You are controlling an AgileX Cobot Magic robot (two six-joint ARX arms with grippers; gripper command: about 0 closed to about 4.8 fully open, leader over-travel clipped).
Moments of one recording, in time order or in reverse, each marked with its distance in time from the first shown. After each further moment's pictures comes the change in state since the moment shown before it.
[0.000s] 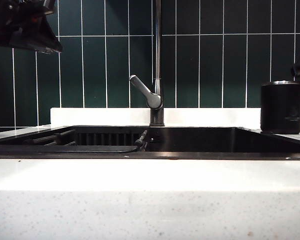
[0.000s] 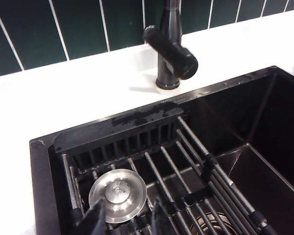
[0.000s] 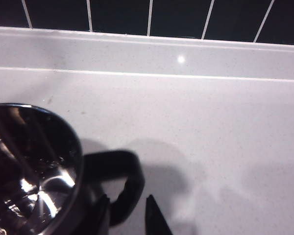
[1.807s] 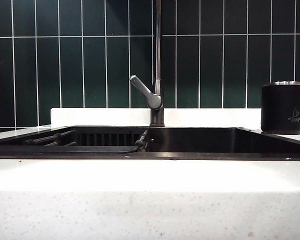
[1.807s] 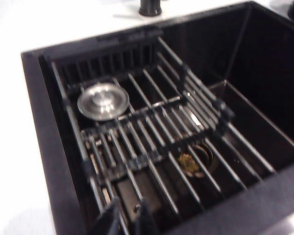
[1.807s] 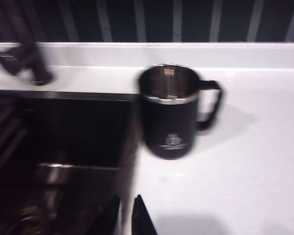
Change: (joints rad) left arm 0.000 -0.565 -0.248 -0.441 0.024 -0.005; right arm 0.203 -0.982 -0.347 -0.542 -0.004 0.128
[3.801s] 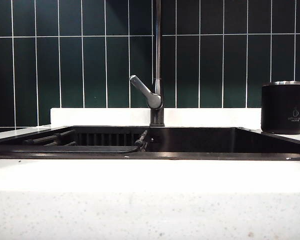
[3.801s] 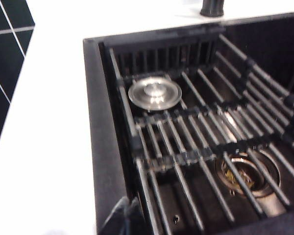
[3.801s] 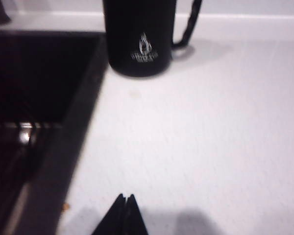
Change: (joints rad) left arm 0.000 -0.126 -0.314 0.305 -0.195 -0.044; right arm 0.113 -0.400 -0.453 0.042 0.238 -0.003
